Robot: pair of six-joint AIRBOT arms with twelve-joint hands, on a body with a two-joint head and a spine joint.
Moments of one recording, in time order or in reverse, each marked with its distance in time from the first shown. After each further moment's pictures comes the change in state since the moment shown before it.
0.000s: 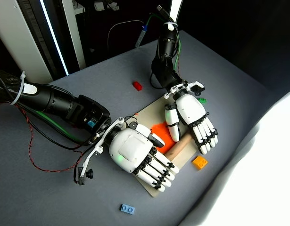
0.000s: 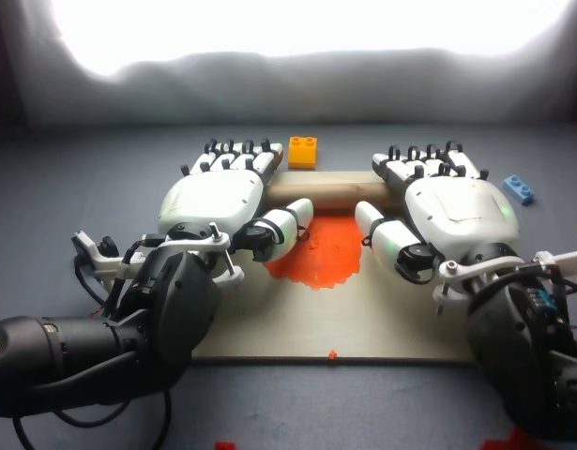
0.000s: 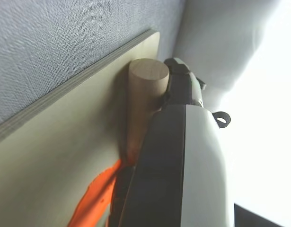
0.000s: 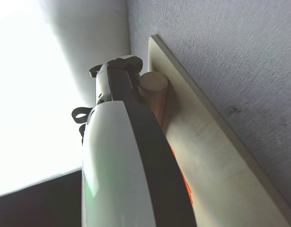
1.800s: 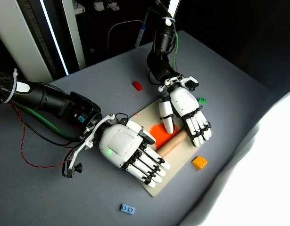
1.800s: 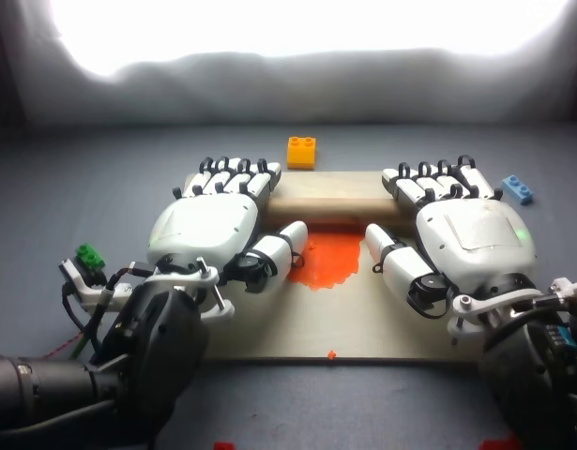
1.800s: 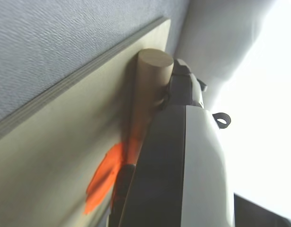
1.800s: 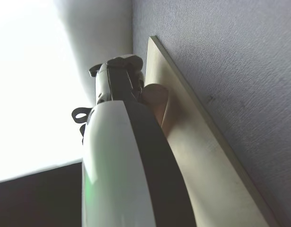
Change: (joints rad) left arm 0.065 0.058 -0.138 0.038 -0.102 -0.028; right arm -0.055 0.023 -0.083 -0.041 0.102 -0.040
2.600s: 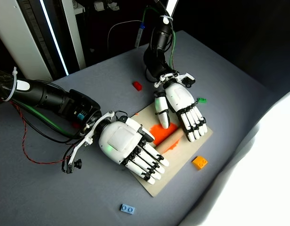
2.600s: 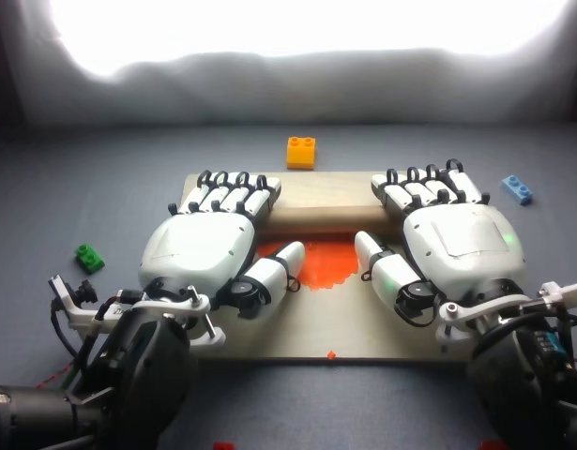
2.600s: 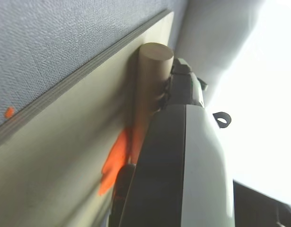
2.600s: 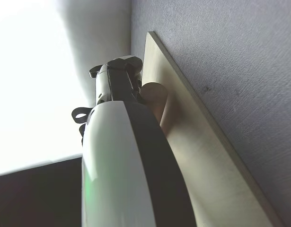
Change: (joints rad) left arm 0.051 0.035 -0.074 0.052 -0.048 0.002; right arm 0.008 -0.016 -0.014 0.002 0.000 -0.054
